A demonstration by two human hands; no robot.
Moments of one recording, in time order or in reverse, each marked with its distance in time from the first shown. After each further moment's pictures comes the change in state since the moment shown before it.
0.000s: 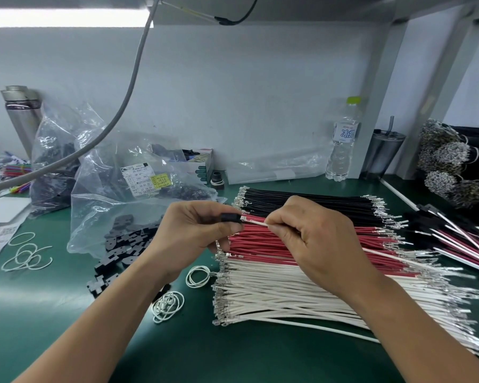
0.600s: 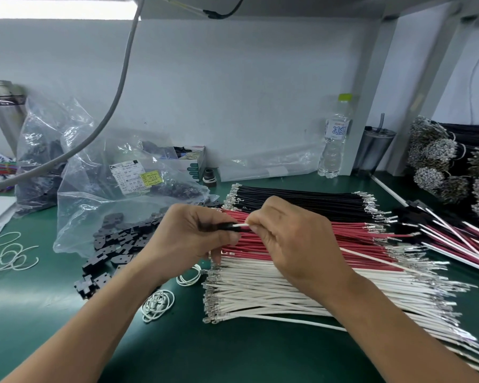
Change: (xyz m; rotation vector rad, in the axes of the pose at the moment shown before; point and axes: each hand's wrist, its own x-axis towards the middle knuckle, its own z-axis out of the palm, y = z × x) left_hand -0.005 0.003 0.006 0.187 -0.113 0.016; right_hand 0.000 -0.010 0.012 -0.138 0.033 -0.094
